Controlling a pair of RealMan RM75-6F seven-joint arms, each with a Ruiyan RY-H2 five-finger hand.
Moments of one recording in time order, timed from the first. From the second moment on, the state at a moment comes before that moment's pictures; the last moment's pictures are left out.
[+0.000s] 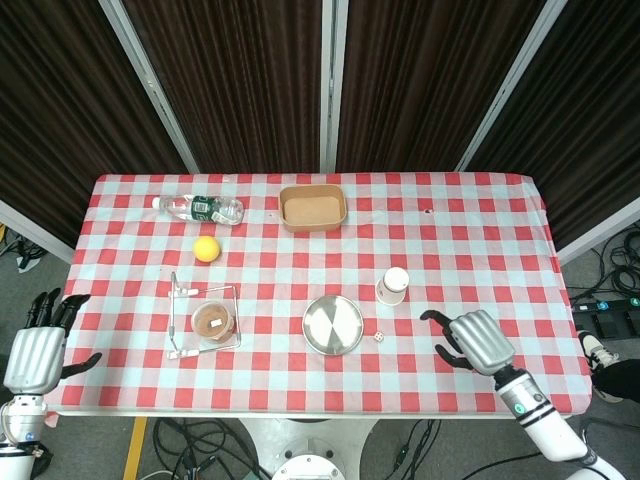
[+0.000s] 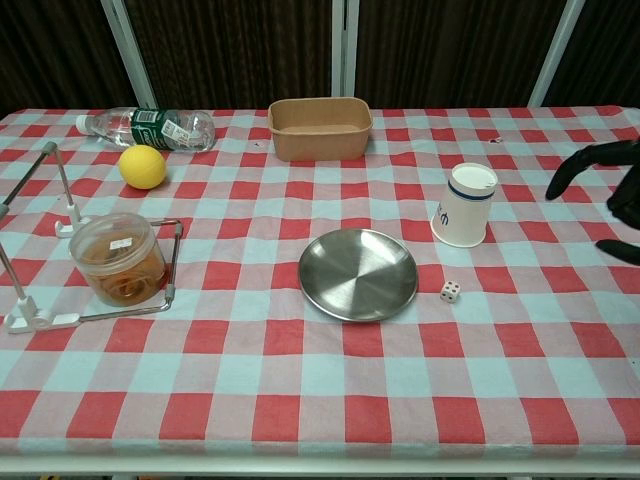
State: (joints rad) left arm -0.08 -1.26 -0.04 -1.50 1.48 1.49 0.05; right arm 0.37 -1.22 0.06 -1.64 -1.64 1.07 0.01
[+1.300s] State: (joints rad) left arm -0.07 -1.26 -0.04 -1.48 1.46 1.48 0.00; right arm 0.70 -1.55 0.06 -1.35 -1.42 0.74 -0.19
